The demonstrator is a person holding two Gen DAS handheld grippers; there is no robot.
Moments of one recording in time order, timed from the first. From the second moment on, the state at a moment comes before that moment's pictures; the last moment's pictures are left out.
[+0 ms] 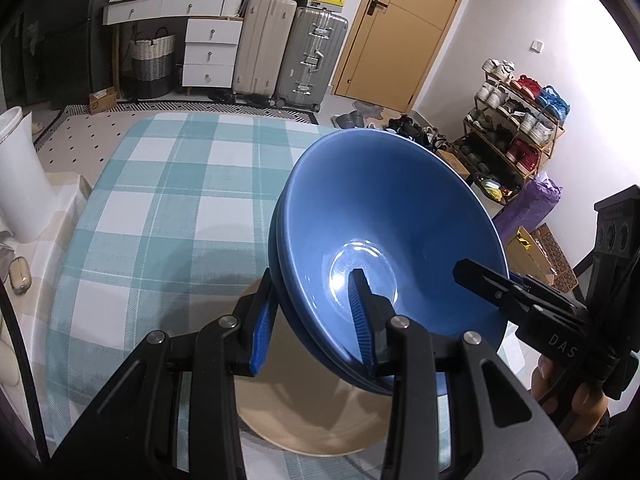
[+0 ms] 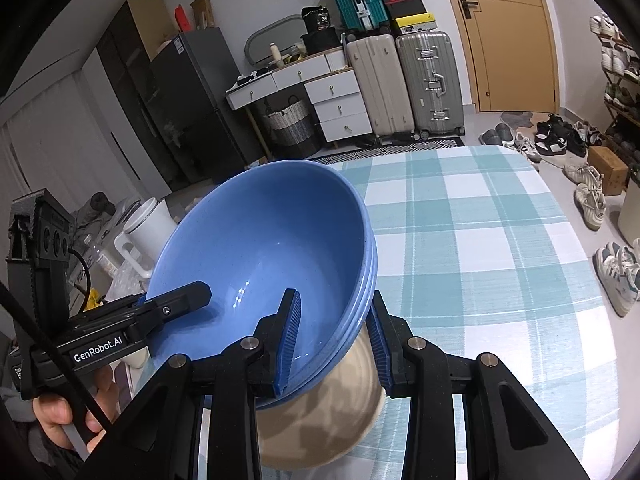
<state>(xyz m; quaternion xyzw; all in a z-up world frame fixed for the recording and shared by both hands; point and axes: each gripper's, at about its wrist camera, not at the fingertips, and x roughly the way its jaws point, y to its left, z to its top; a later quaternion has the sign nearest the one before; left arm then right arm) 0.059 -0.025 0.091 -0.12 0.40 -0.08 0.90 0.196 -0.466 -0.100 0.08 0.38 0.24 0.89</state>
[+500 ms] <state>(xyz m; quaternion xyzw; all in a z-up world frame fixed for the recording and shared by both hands) 0.069 -0.009 0.059 -0.12 0.42 -0.06 0.90 0.205 -0.449 -0.127 0.07 0.40 0.24 0.88</state>
